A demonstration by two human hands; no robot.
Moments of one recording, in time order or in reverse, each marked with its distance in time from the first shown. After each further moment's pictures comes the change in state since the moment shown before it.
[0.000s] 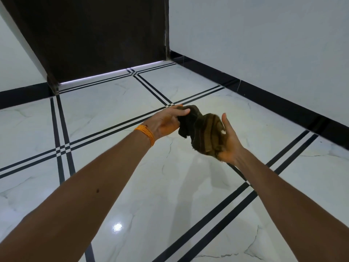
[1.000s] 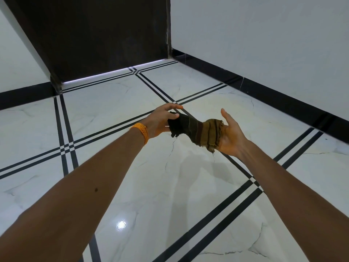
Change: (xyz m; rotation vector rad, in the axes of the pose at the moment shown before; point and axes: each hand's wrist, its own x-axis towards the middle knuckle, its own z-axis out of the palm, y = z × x) left_hand -0.004 -0.002 -0.034 0.400 0.122 0.069; right_hand 0.007 -0.009 0.005 -0.116 0.146 -0.004
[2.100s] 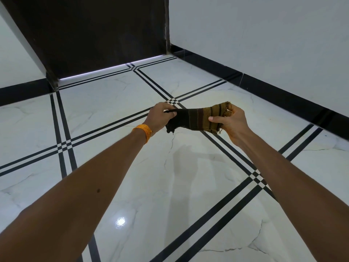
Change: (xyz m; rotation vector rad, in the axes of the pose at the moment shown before) left_hand 0.004 -0.009 0.002 0.654 0.251 0.277; right_hand 0.004 -0.016 0.004 -0.410 0.208 -0.516
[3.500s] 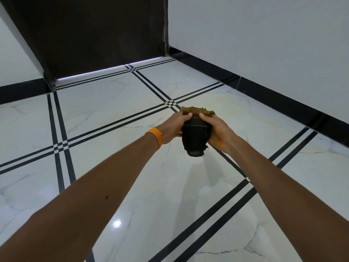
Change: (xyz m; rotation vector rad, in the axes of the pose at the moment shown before) left_hand -0.006 0.031 0.045 -0.576 -0.287 -0.327; right_hand -0.004 0.011 0.022 0.176 -0.261 0.280
